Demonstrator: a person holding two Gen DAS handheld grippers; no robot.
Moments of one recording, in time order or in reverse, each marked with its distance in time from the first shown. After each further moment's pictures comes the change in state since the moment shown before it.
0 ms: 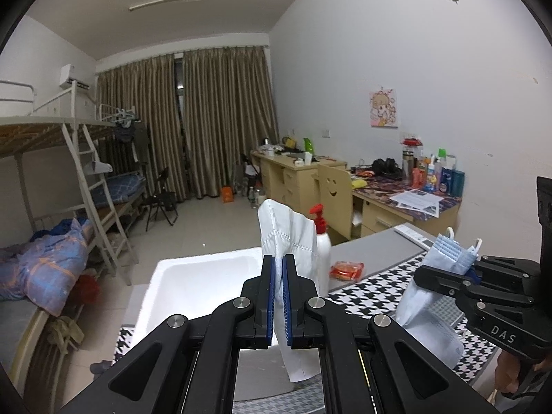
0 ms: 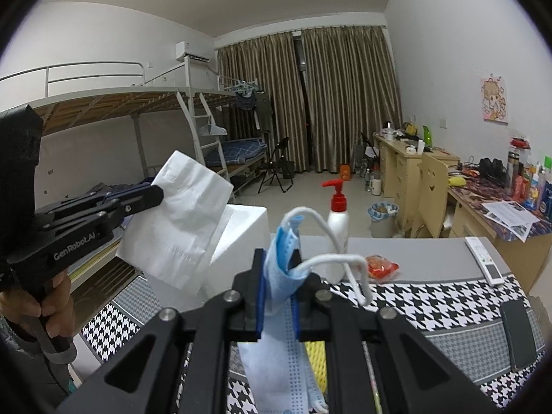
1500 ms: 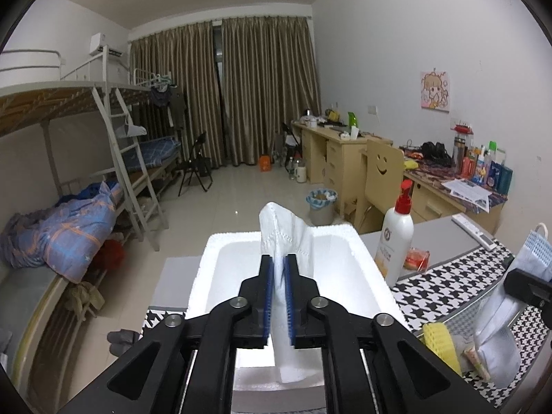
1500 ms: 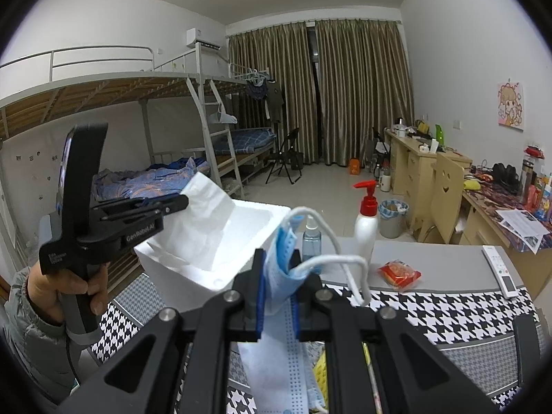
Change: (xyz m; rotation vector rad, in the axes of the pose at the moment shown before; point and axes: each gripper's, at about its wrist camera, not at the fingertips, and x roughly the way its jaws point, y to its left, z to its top) left arm 0.070 0.067 -0.013 -0.079 0.140 0.148; right arm 0.036 0.021 0.010 -0.040 0.048 0.022
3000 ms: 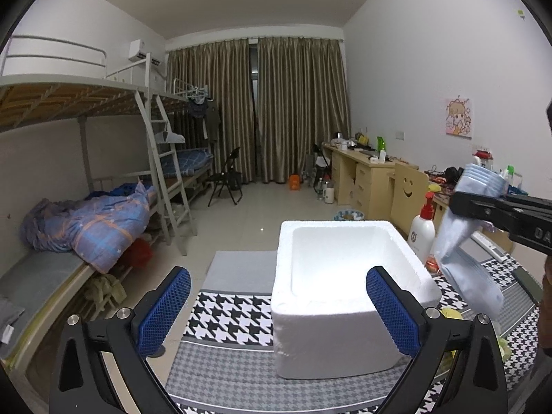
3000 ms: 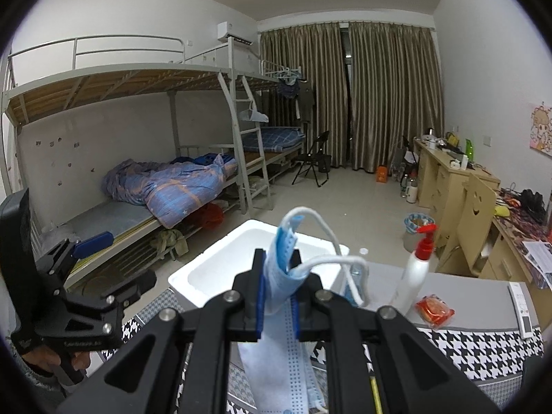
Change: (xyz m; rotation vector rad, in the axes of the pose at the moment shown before) left arm -0.069 0.047 -0.037 -0.082 -0.101 0.109; right arm 0.032 0.041 0.037 -0.078 0.012 0.106
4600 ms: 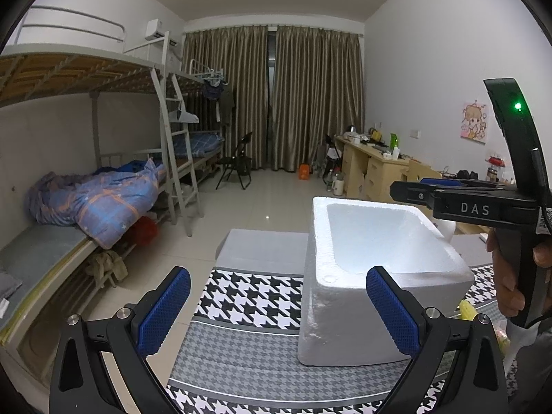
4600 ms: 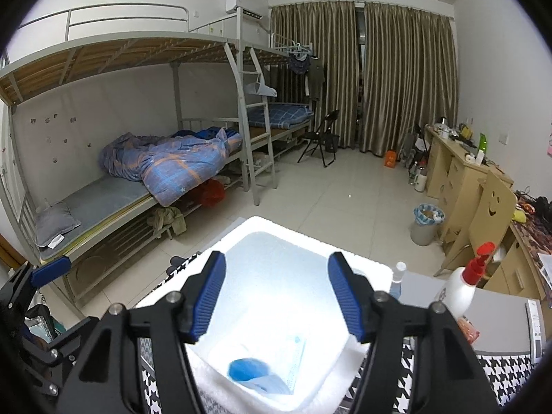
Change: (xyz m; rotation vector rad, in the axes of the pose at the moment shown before) left arm 0.013 0.035 -0.020 -0.074 0.046 0.025; right arm 0.065 0.016 0.009 -0.051 0.107 0.004
